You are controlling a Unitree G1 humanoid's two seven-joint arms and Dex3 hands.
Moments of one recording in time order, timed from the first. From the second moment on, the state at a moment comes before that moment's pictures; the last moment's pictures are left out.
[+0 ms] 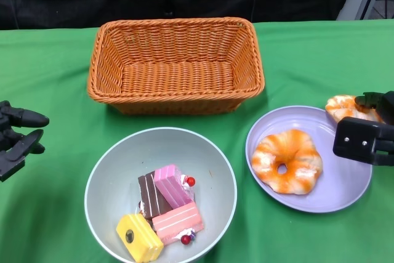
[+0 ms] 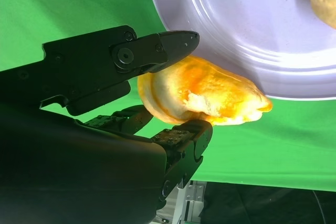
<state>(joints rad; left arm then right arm) -0.34 0.34 0.24 0.90 -0.08 -0.69 -0.19 -0.74 -0.43 0.40 1.07 -0.67 -0.10 -0.04</state>
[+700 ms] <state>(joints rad) -0.34 0.34 0.24 0.91 -0.08 -0.70 -0.19 -0.74 -0.39 0.43 1.15 -0.68 -0.15 -0.32</state>
